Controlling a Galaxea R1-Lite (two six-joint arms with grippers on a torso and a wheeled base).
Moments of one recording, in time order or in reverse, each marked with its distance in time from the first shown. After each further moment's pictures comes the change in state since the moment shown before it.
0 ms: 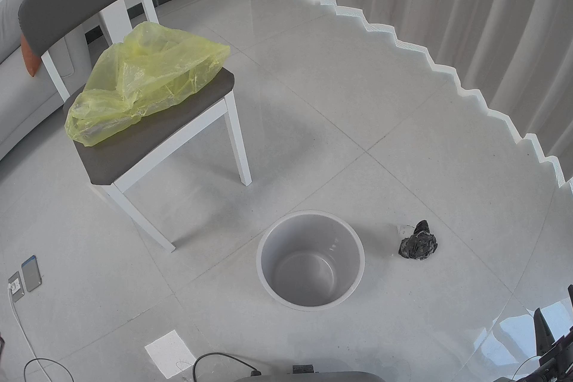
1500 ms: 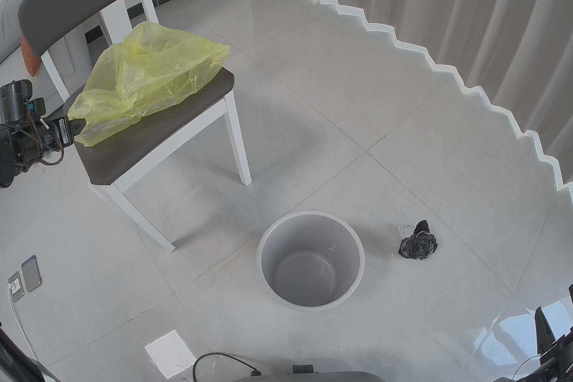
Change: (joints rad) left arm 0.290 1.477 -0.740 -0.252 -0.010 0.076; right arm 0.000 0.000 0.000 0.000 -0.018 0.002
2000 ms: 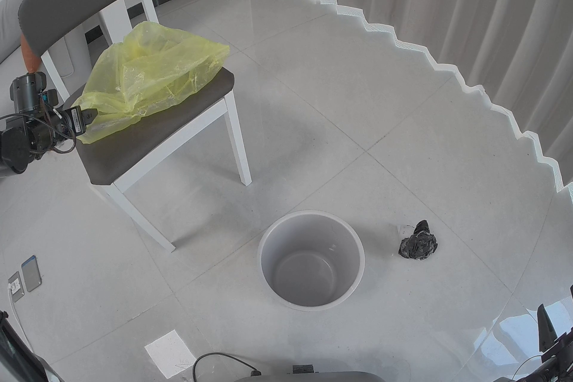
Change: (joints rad) left arm -0.032 0.113 -0.136 0.001 -0.015 -0.021; right arm 0.000 0.000 0.000 -0.001 -0.033 0.020
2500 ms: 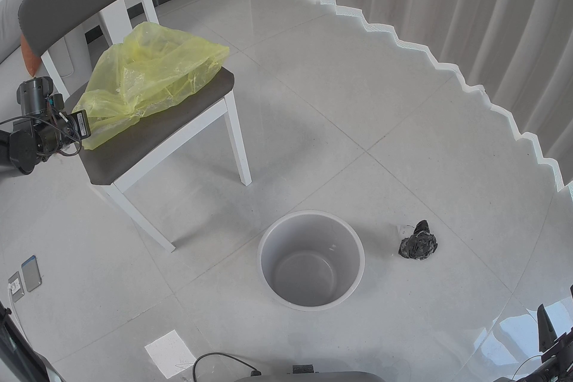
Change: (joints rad) left arm -0.002 0.056 -0.024 -0.010 -0.007 -0.012; right arm 0.000 0.000 0.000 0.000 0.001 -0.003
